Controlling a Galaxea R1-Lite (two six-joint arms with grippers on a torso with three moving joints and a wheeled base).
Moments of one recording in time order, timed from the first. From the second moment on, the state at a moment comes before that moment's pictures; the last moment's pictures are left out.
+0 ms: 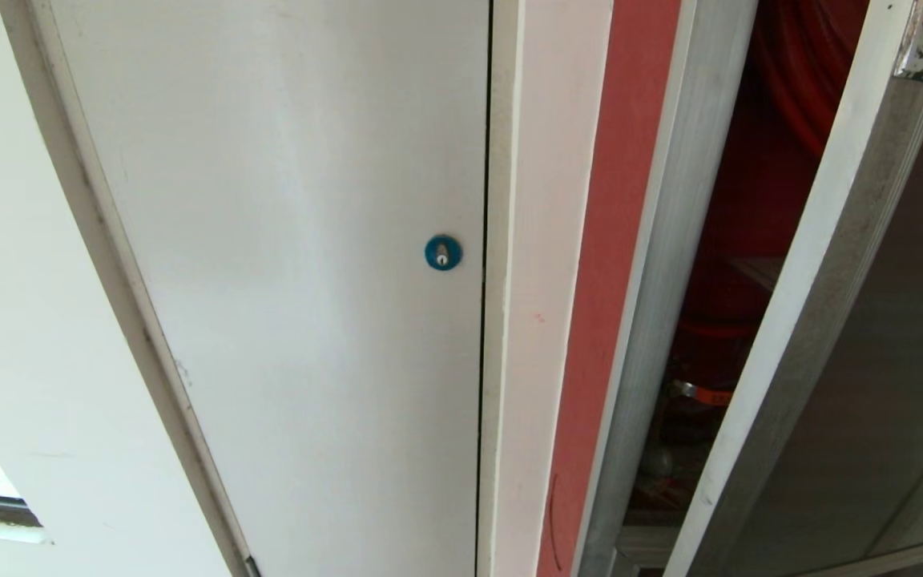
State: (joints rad) left arm -0.02 0.00 0.00 0.00 -0.03 0.02; right arm -0.02 0.00 0.00 0.00 0.01 0.00
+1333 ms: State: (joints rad) left arm -0.02 0.63 -0.71 0.00 -1.04 0.06; right arm -0.02 0.00 0.00 0.00 0.01 0.00
